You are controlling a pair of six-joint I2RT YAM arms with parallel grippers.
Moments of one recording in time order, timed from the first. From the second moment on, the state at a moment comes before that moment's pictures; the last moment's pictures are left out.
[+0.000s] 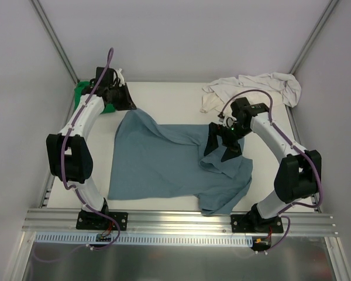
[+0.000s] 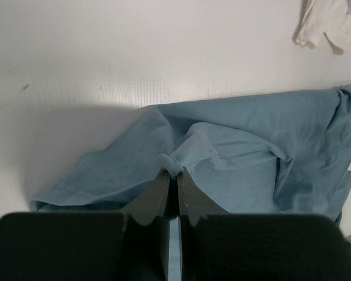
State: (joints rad) left arm -0.09 1.76 1.57 -0.66 0.35 -0.32; right arm 0.30 1.59 1.29 -1.19 -0.59 0.26
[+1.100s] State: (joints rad) left arm -0.09 1.55 1.15 -0.64 0.06 -0.28; right arm 0.27 1.60 1.39 -1.22 -0.56 0.26
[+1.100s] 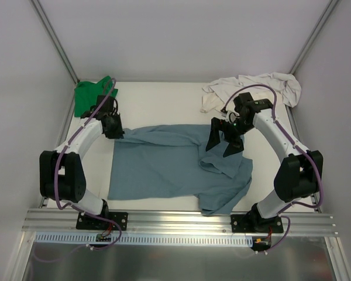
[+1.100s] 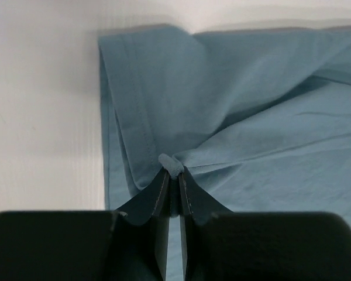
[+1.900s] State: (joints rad) left arm -0.10 1.12 0.88 -0.60 -0.25 -0.41; right arm 0.25 1.60 1.39 -1.22 -0.55 0.25
